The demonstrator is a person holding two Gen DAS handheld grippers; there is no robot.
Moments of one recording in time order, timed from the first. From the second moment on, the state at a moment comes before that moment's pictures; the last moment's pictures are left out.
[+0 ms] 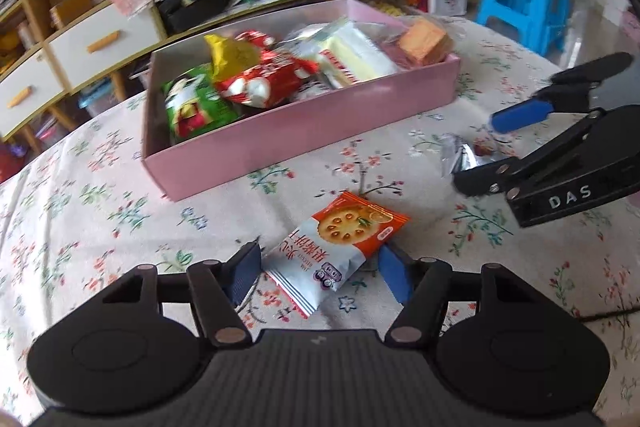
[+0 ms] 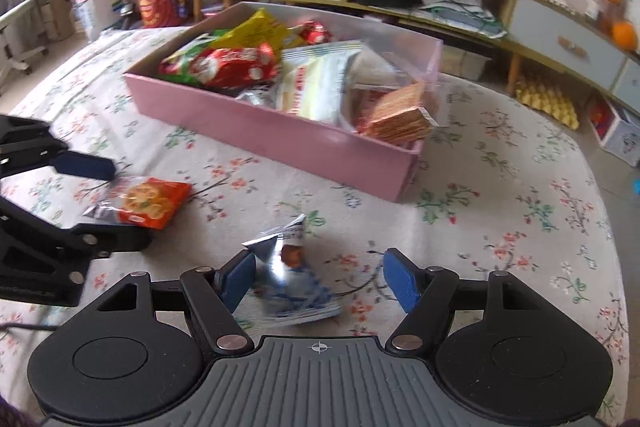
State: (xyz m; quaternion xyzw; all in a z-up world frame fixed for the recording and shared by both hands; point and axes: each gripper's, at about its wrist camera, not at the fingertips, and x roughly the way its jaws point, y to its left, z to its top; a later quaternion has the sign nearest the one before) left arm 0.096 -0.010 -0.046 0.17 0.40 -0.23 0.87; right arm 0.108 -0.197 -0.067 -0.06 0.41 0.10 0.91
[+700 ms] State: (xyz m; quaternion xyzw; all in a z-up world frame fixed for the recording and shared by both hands) left arm 0.096 -0.029 -0.048 0.16 0.40 -0.29 0.85; right arm 0.102 -0.200 -0.061 -0.06 0.41 0.11 0.90
